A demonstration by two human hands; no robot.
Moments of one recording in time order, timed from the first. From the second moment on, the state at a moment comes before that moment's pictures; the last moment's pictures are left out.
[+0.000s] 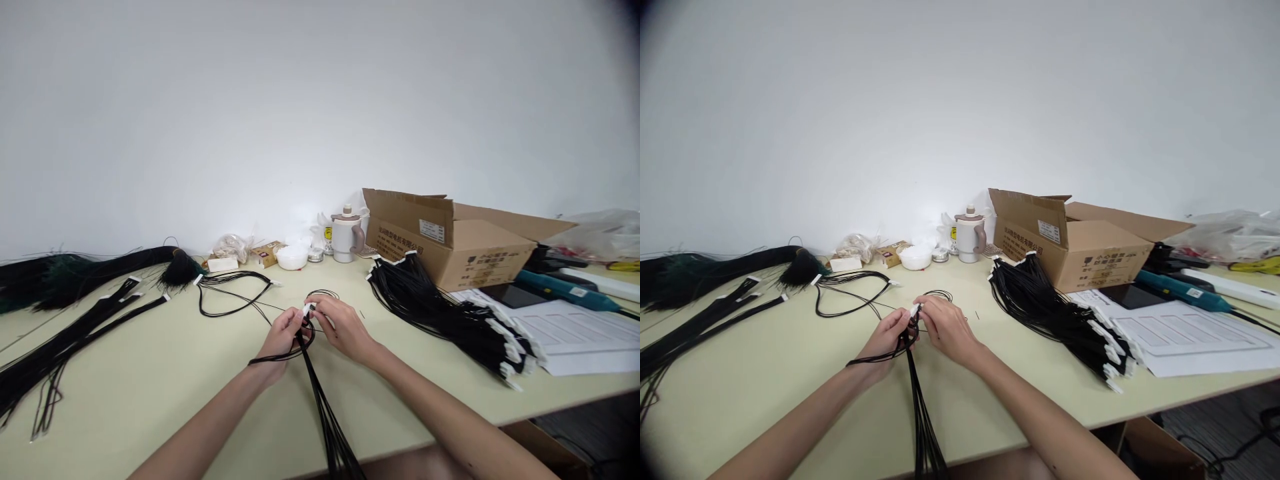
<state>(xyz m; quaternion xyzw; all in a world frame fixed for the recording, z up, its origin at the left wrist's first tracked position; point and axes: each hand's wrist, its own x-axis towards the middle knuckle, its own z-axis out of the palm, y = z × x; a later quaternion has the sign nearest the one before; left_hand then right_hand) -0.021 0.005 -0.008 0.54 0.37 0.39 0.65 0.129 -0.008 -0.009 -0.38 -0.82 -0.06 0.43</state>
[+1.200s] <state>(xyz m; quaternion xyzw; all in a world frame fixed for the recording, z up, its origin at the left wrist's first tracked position) -0.022 0.007 -0.010 0.32 0.30 0.41 0.80 0.129 -0.003 -0.020 -0.24 -0.85 -0.33 0.32</state>
